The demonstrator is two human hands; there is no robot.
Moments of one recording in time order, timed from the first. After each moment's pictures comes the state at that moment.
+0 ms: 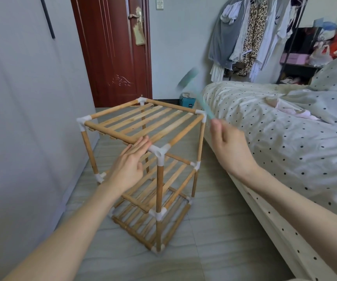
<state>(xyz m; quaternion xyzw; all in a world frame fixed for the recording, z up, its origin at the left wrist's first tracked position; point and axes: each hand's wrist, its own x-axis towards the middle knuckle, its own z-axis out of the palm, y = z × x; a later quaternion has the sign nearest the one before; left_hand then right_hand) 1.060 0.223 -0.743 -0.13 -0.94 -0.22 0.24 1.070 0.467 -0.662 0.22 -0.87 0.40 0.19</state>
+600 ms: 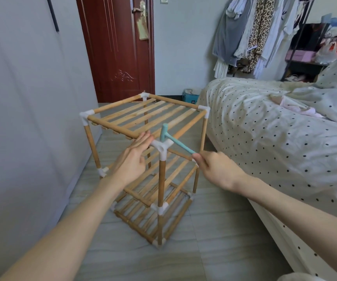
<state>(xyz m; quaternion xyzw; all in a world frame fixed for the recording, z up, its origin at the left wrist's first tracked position) 1.067 0.226 -0.738 -0.10 -0.93 -0.27 0.21 1.073 0.457 -0.690 0.20 -0.91 0.36 0.07</state>
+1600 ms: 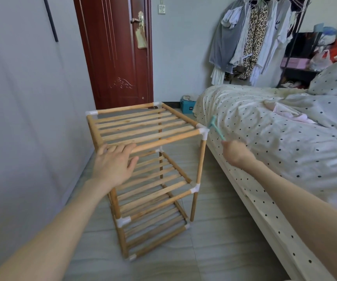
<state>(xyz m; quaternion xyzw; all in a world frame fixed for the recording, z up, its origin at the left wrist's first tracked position) 1.081 0.218 -0.717 0.02 -0.98 0.02 0.18 0.982 0.511 -0.689 -0.07 -0.95 0.30 0.06</state>
